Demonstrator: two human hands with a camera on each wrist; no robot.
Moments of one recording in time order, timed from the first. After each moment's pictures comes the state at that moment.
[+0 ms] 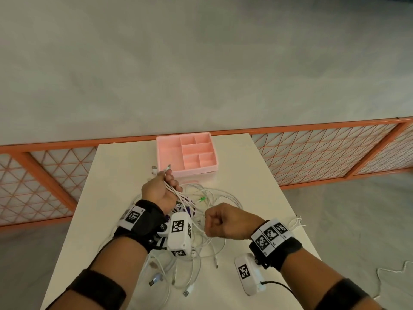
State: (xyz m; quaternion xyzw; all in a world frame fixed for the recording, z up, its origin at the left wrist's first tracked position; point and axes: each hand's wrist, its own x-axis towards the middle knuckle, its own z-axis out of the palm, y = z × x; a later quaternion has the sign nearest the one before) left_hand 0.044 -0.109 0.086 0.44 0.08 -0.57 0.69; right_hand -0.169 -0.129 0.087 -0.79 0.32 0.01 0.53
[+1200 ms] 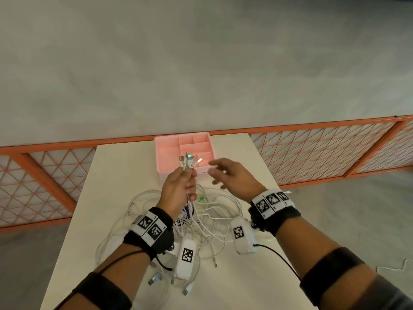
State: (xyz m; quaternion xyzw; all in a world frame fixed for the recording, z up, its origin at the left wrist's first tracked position) left_hand 0.001 -0.093 0.100 0.50 -0.29 -0.51 0.64; right_hand -0.157 -0.179 0.125 -0.76 0.40 -0.21 0.46
